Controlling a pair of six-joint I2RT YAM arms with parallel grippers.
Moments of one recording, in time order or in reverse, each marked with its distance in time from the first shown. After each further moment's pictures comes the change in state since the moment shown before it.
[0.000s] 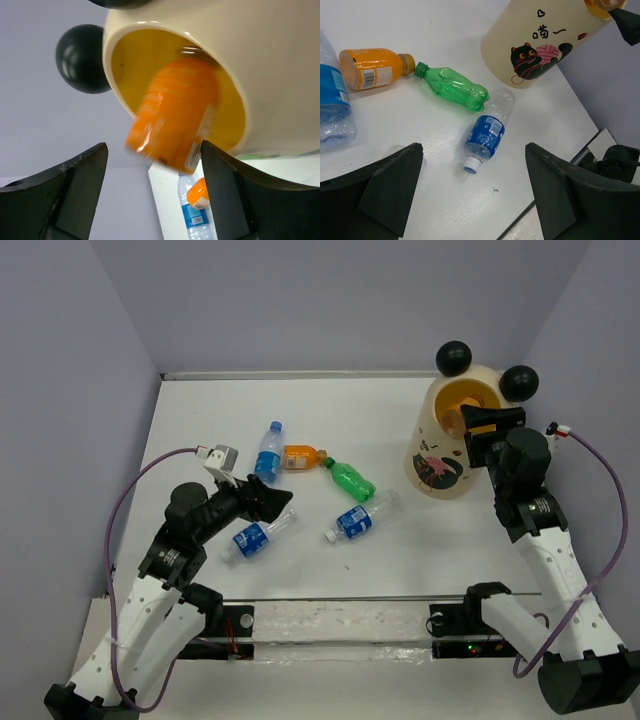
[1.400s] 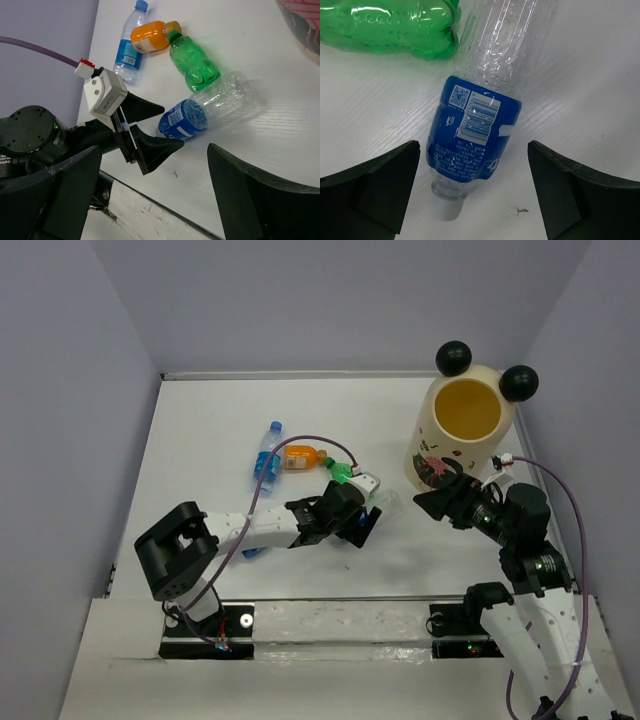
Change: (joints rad) left arm -0.652 0.996 0.314 0.111 -0.525 0.178; right arm 0.002 -0.359 -0.241 -0.266 -0.708 -0.597
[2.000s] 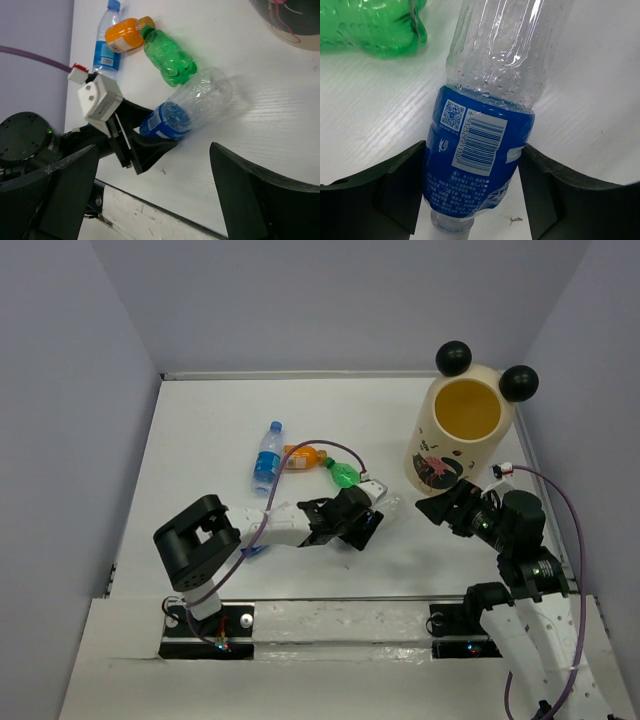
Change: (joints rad) left arm -0.003 0.138 0.042 0.041 0.068 0.016; right arm 0.000 -0.055 -0.059 -0.049 0.061 0.020
